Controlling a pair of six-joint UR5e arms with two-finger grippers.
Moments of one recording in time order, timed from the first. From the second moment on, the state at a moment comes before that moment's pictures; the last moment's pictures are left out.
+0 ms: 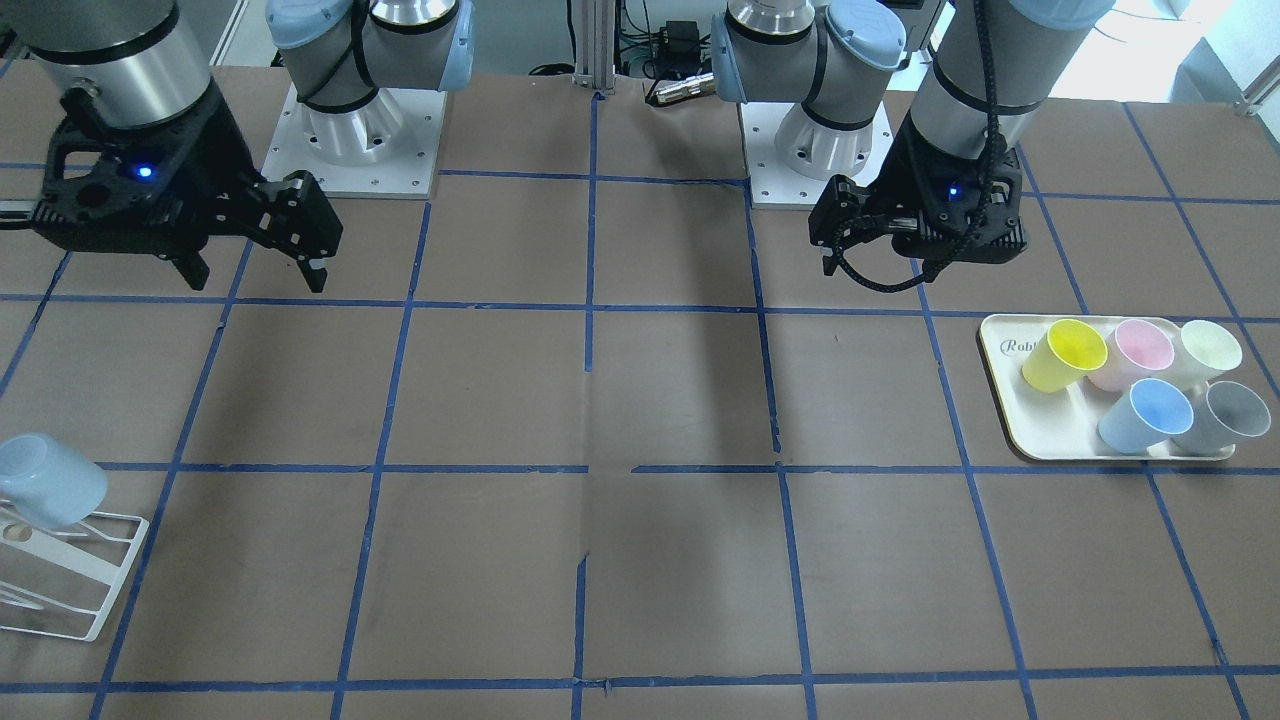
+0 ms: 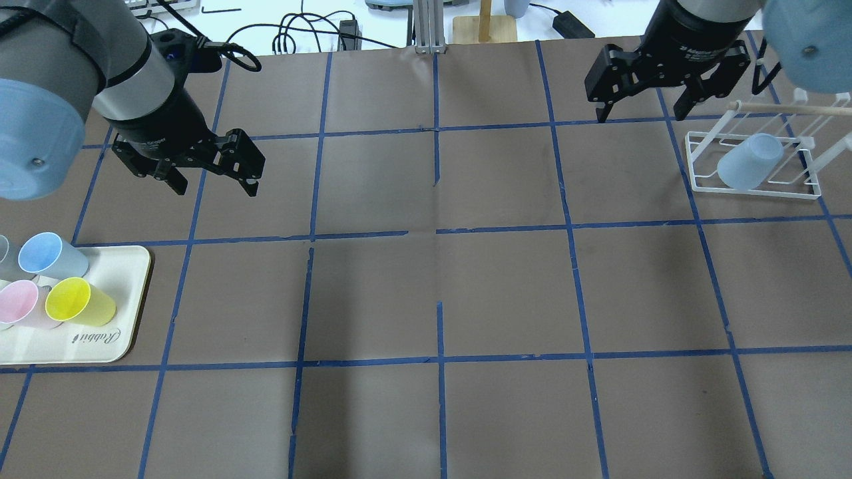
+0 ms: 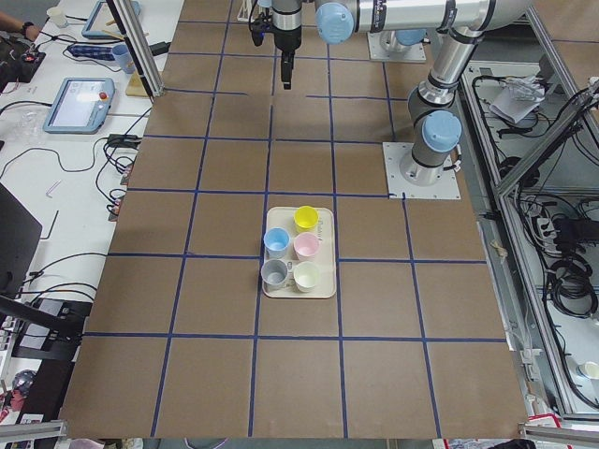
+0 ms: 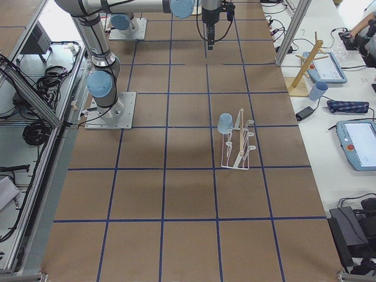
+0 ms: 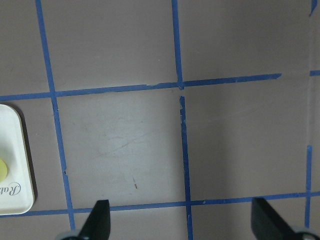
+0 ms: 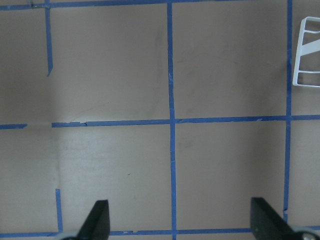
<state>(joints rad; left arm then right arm) -1.53 -1.54 -1.67 -1.52 1.58 0.11 1.52 -1.53 1.51 -1.62 -1.56 -0.04</state>
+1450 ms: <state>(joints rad) -1.53 -1.53 -1.65 -1.52 1.59 0.10 1.17 -1.43 1.52 -1.71 -1.54 -0.50</state>
